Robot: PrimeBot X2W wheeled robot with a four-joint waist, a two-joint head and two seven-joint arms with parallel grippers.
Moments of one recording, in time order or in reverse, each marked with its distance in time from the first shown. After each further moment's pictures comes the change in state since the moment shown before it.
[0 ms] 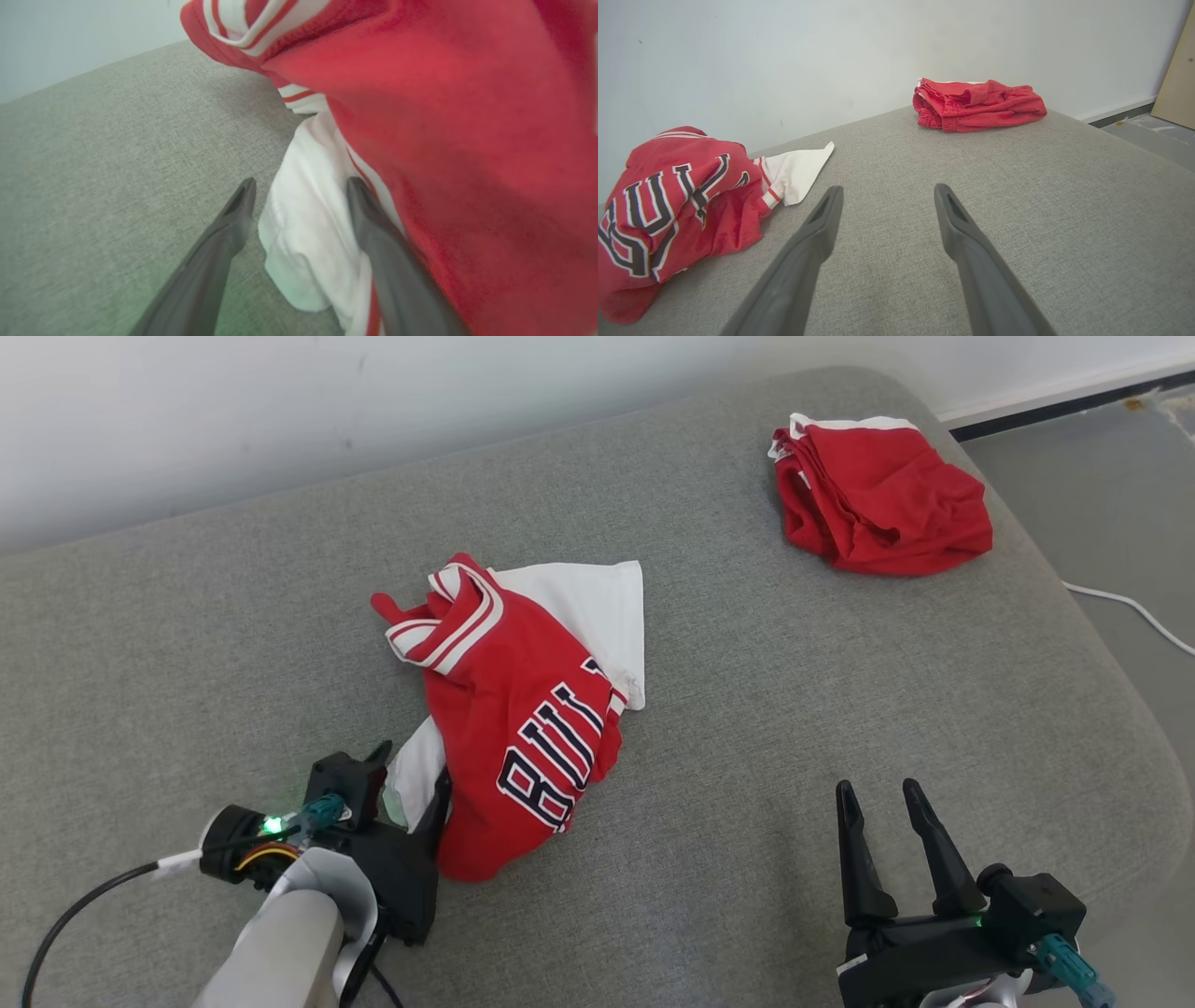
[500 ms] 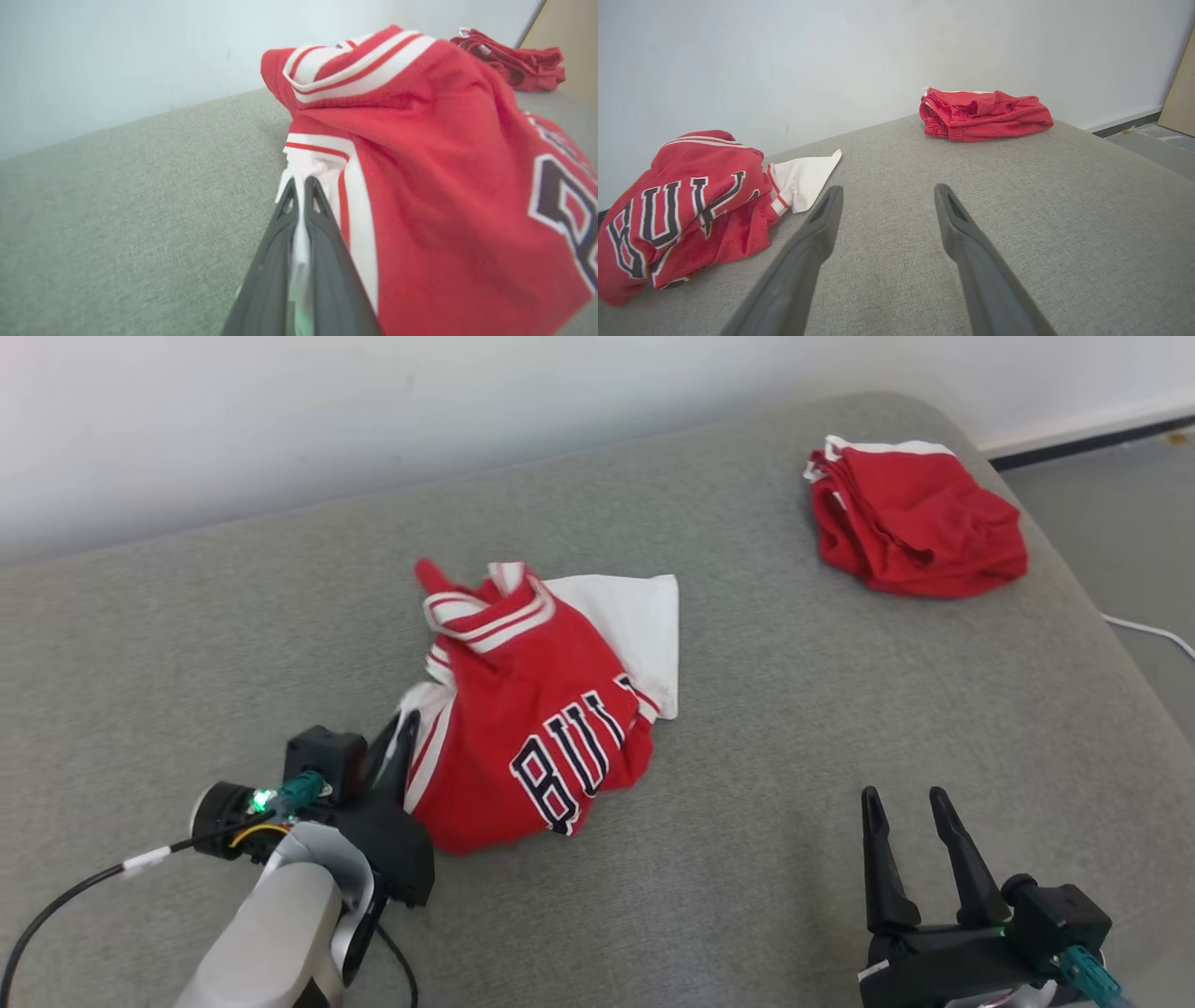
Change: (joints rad) left arm -0.053 -0.010 -0.016 0.038 -0.080 0.029 -0.084; right arm 0.021 0.000 -0.036 -0.017 -0.010 0.000 0.000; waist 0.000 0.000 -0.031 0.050
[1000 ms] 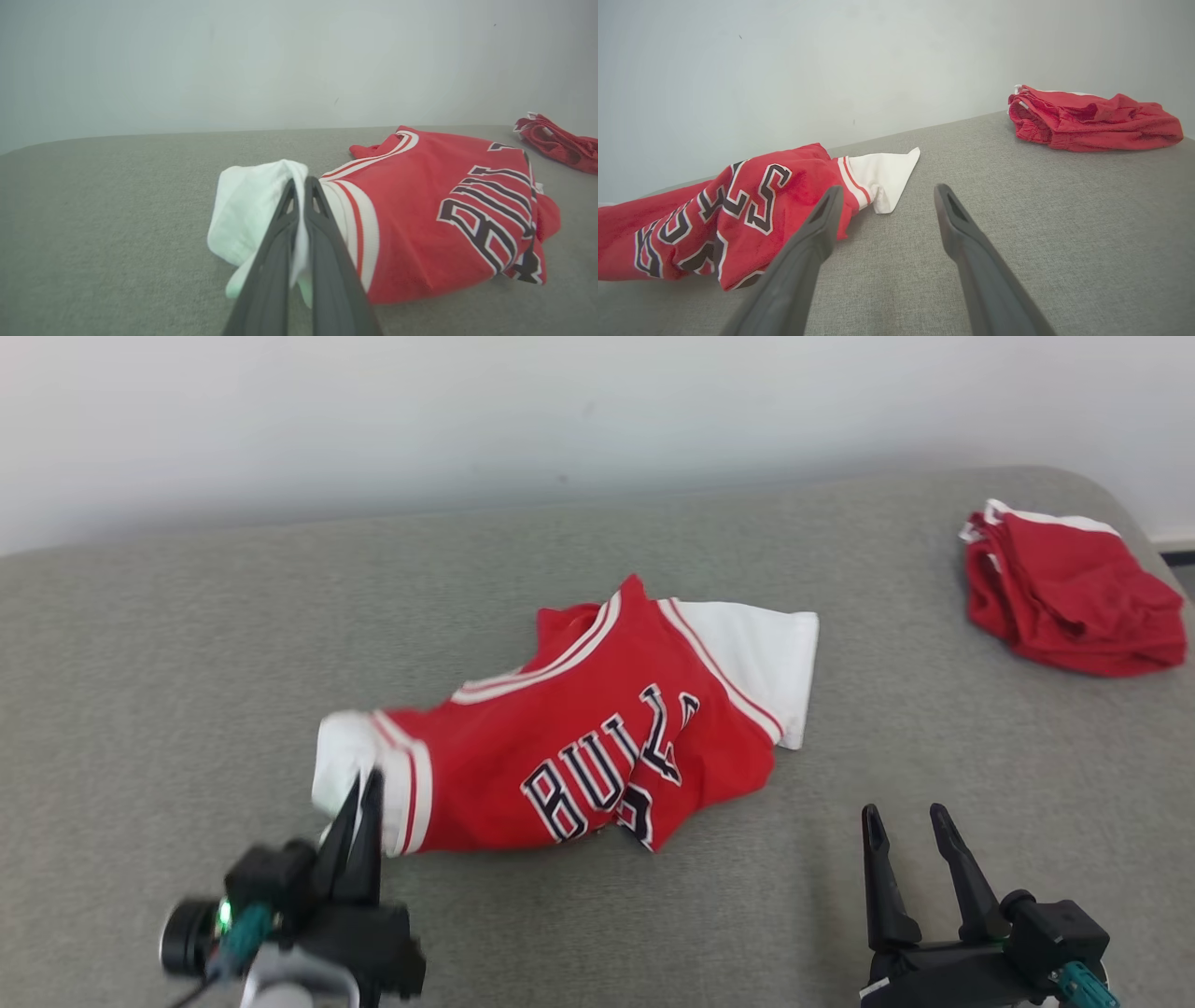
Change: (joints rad) left arm 0.342 0.037 0.149 -0.477 0.009 0.140 -0.012; right arm 0.033 0.000 -0.002 -0.010 -0.019 0.000 0.000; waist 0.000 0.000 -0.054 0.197
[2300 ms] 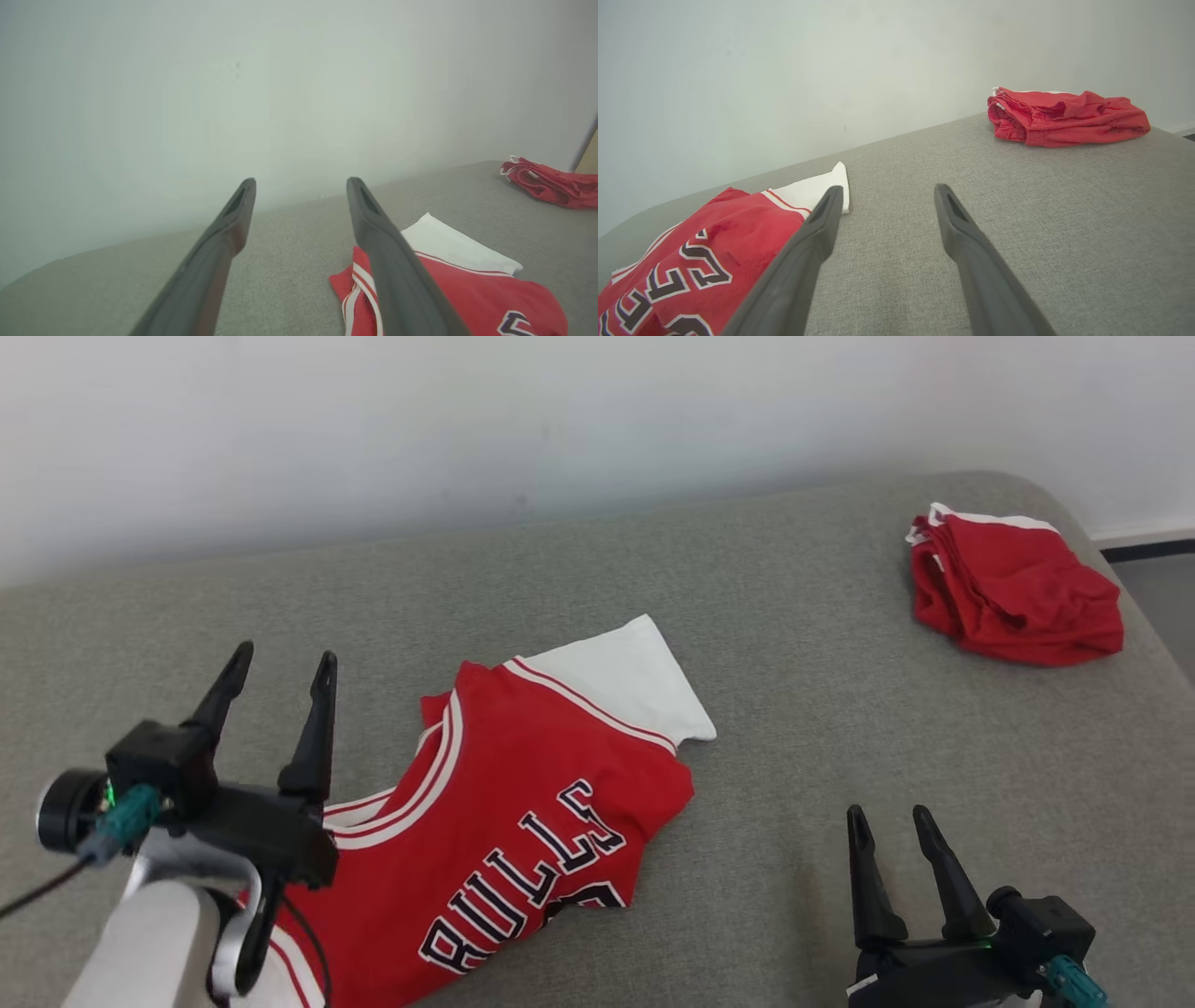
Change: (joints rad) left arm -0.054 0.102 0.117 -0.186 0.040 -0.054 0.141; right arm -0.013 0.000 0.023 0.033 0.036 0.000 0.000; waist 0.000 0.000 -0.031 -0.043
